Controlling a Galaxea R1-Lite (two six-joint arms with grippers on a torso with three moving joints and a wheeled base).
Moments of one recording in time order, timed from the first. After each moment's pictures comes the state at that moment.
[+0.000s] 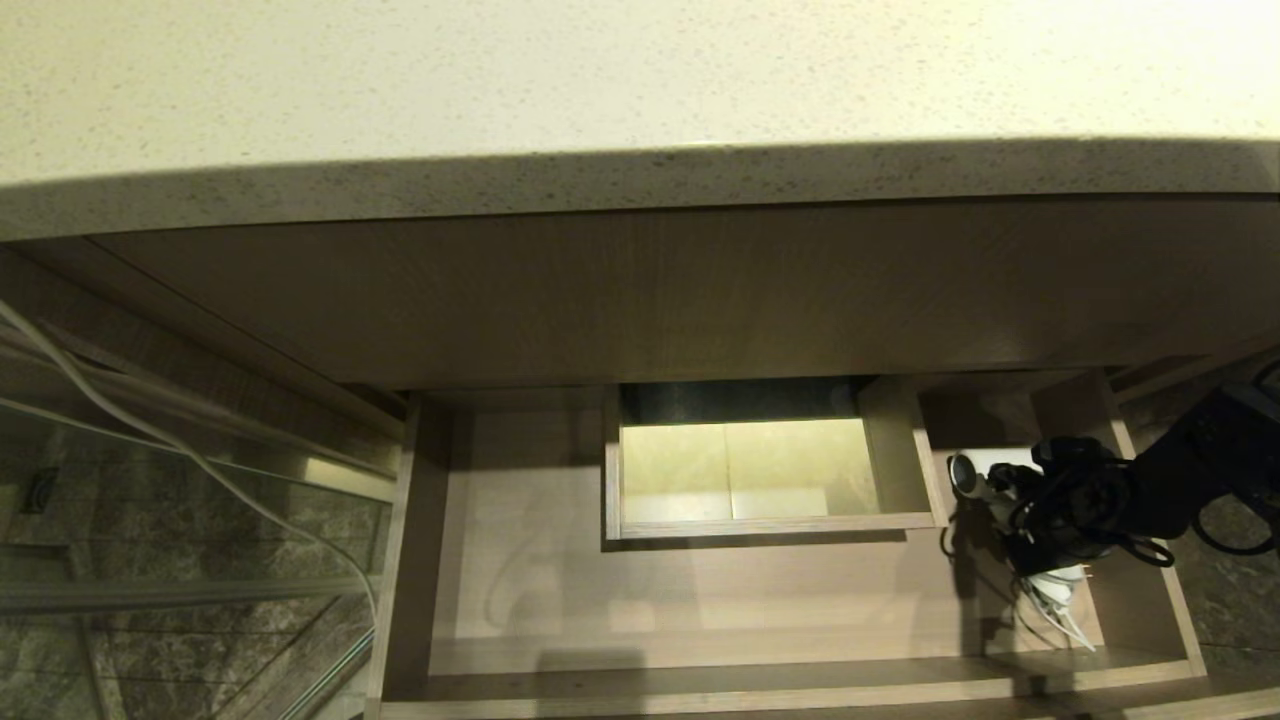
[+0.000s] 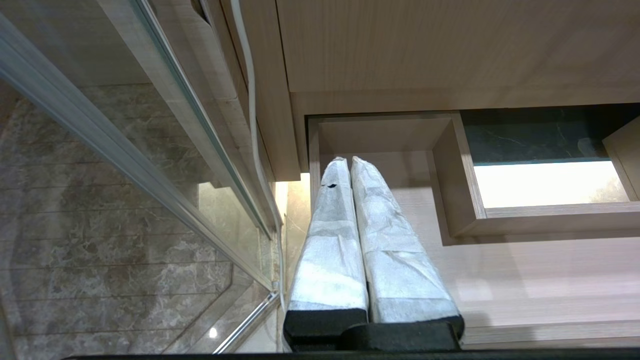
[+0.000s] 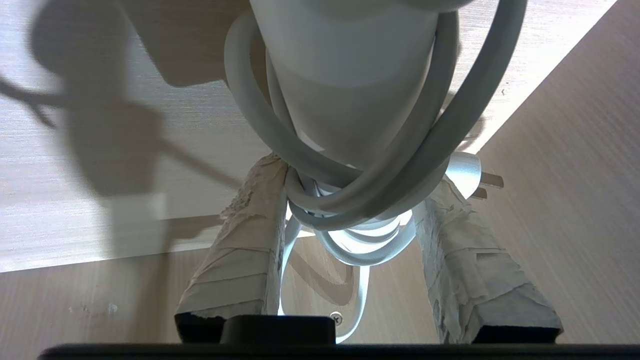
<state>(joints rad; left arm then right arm) 0.00 0.00 0.00 -0.23 0.00 0.00 -0.30 2.58 -1.40 -0.16 -0.15 -0.43</state>
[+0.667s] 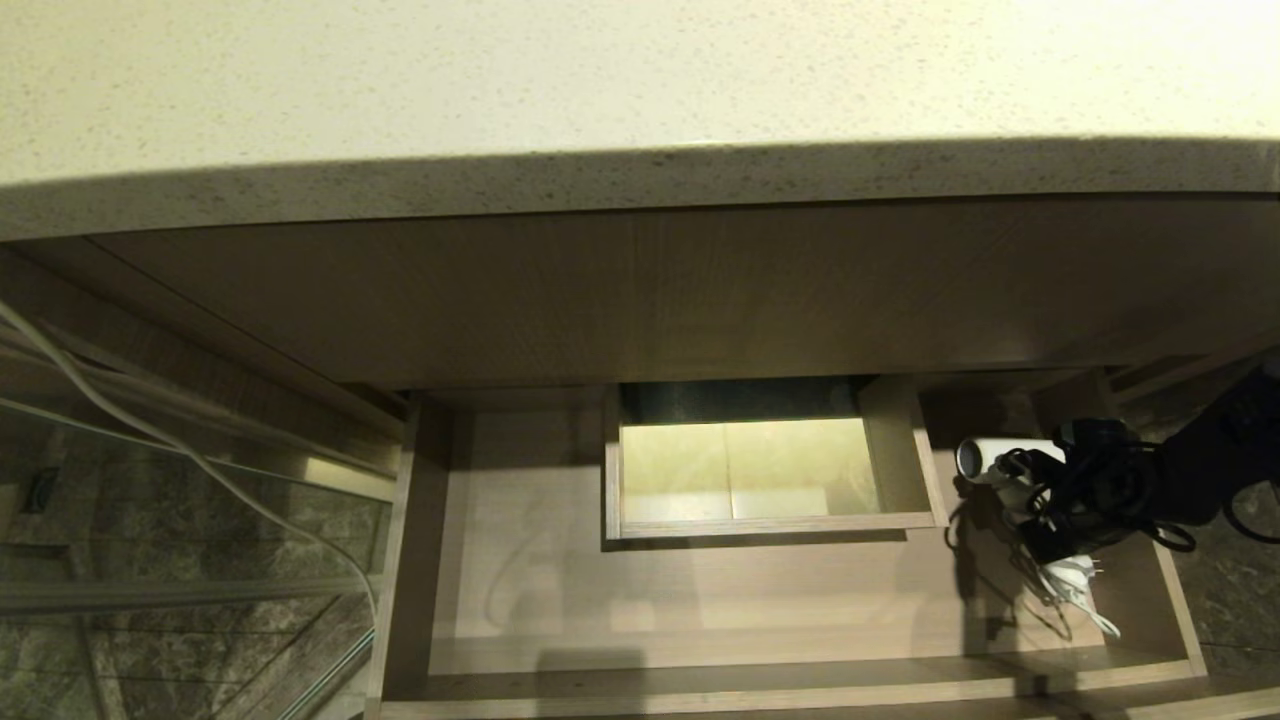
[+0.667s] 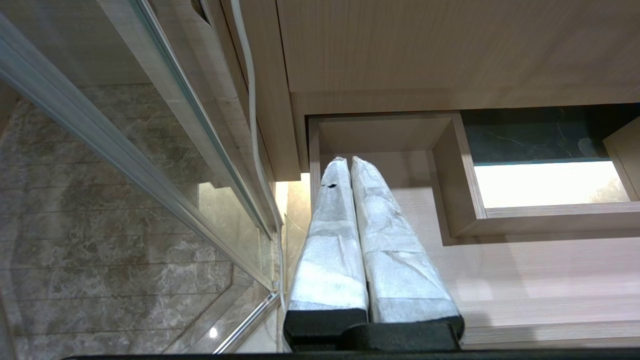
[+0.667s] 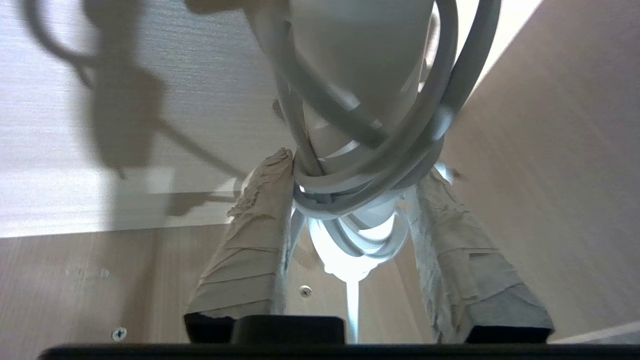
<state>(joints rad) 0.00 0.00 0.00 -0.23 0.00 0.00 -0.32 2.49 -1.35 -0.15 -0.14 -0.50</state>
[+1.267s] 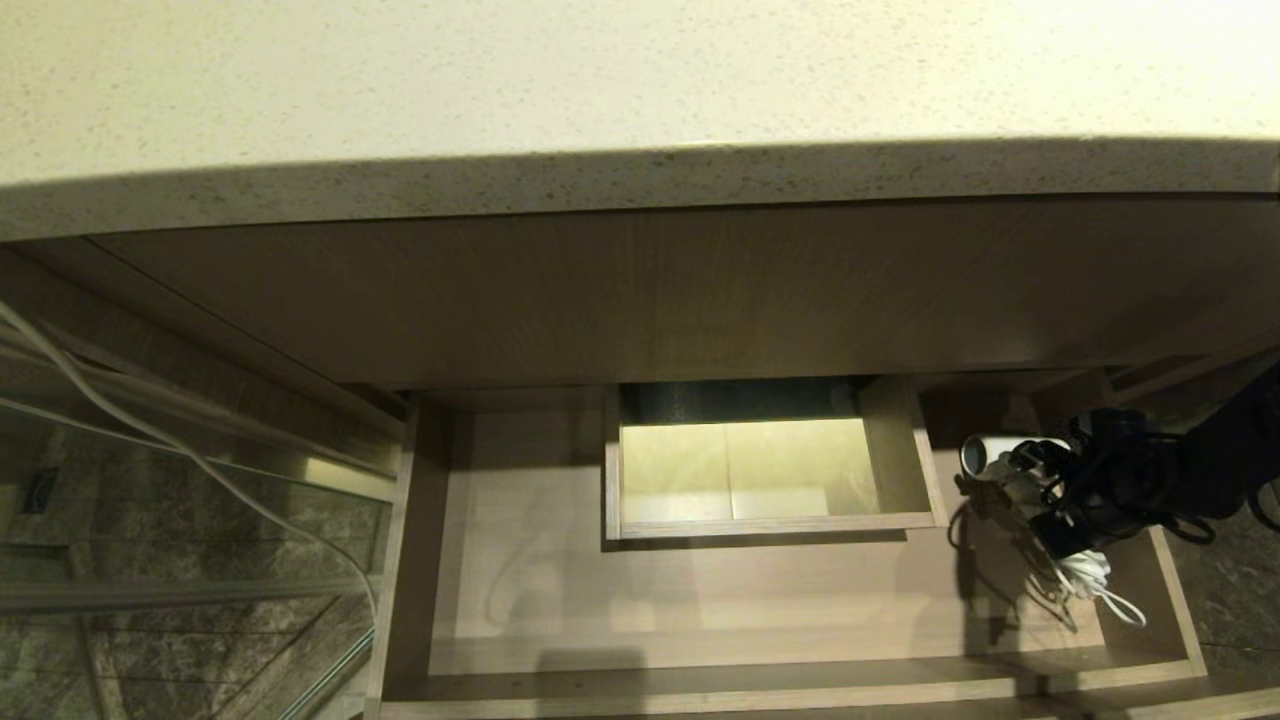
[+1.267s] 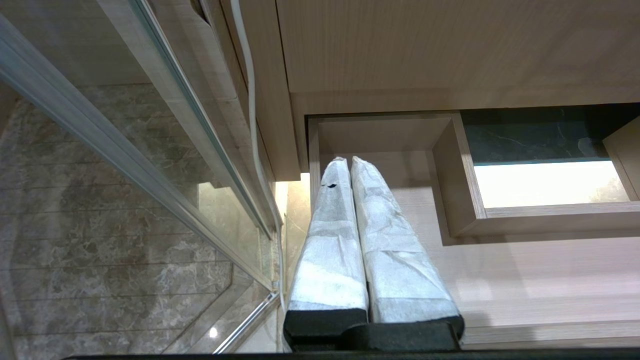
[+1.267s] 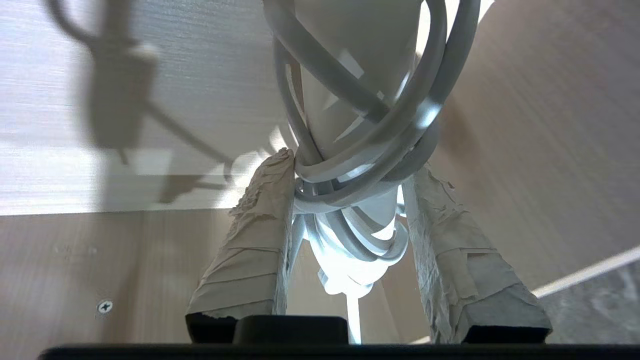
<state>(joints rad) 0.00 0.00 0.00 -0.23 0.00 0.00 -0.33 2.43 -1.31 -0.15 -0.14 -0.54</state>
